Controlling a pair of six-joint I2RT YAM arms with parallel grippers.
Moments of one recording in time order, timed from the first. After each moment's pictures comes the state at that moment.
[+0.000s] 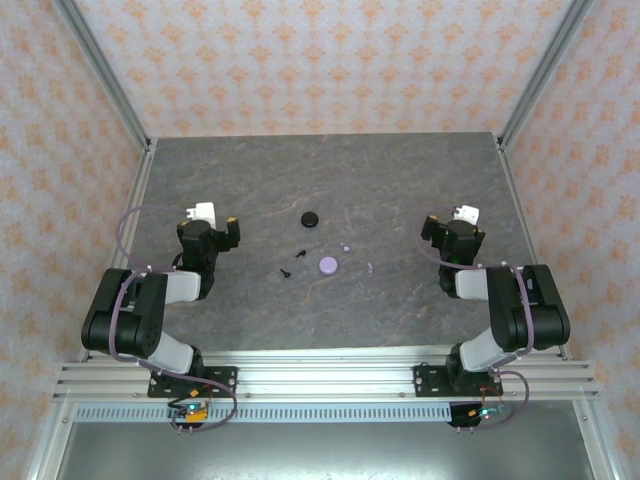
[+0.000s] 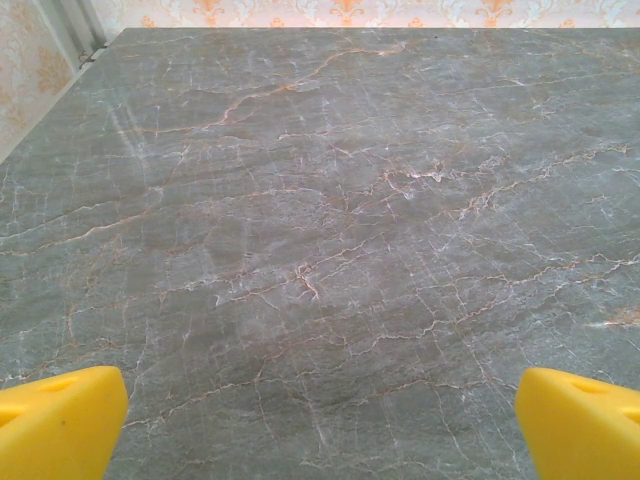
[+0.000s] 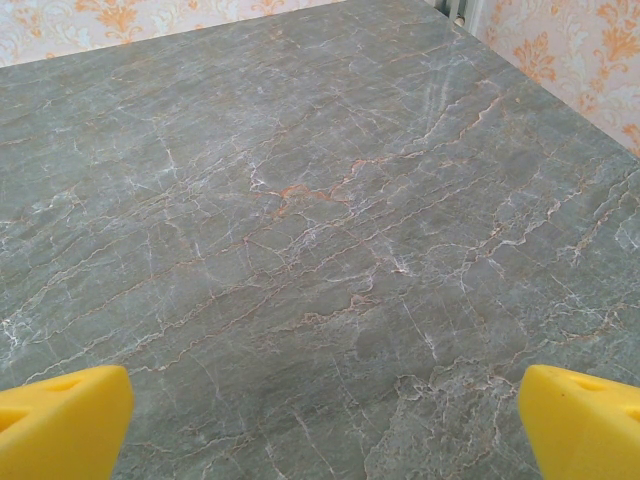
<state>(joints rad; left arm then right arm) -0.03 1.50 0.41 0.66 -0.22 -0.07 0.04 1.52 0.40 0.68 0.27 0.19</state>
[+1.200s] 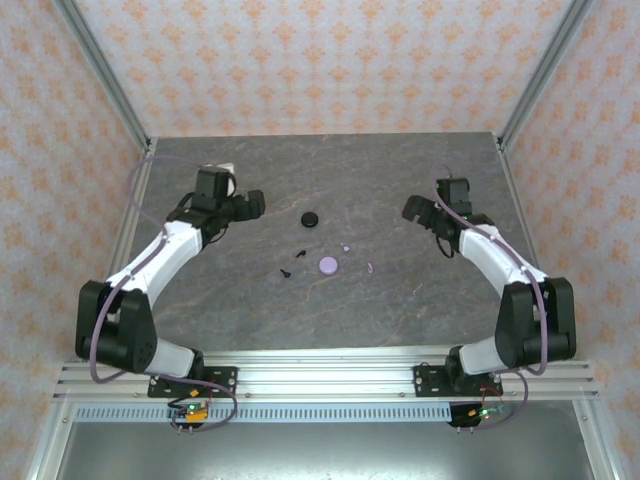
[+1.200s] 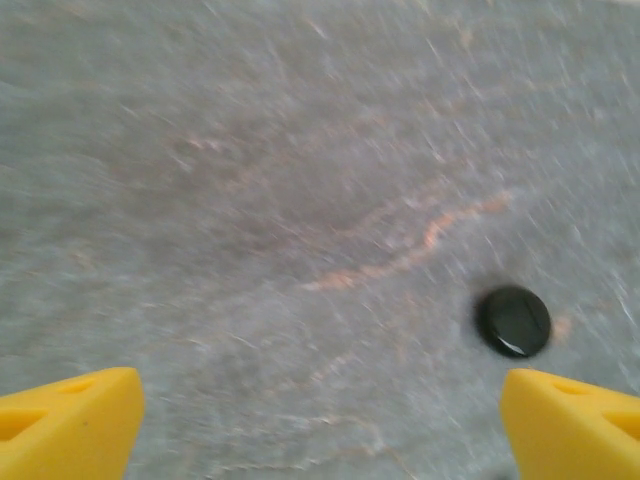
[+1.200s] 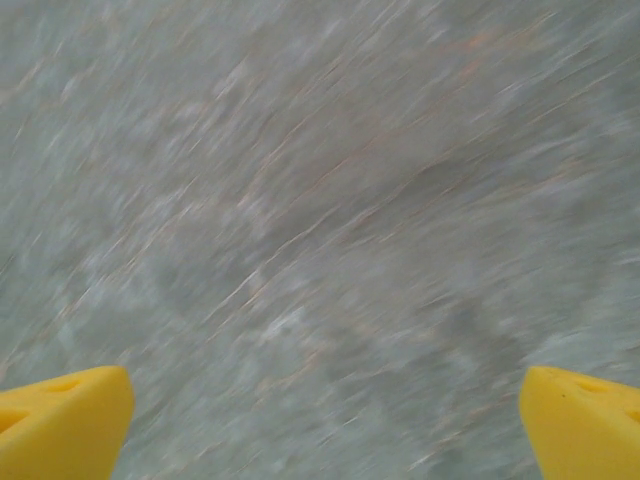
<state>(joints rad) -0.18 1.46 1.05 -0.37 -0.01 -0.33 0.15 1.46 0.95 -0.37 -0.01 0.48</state>
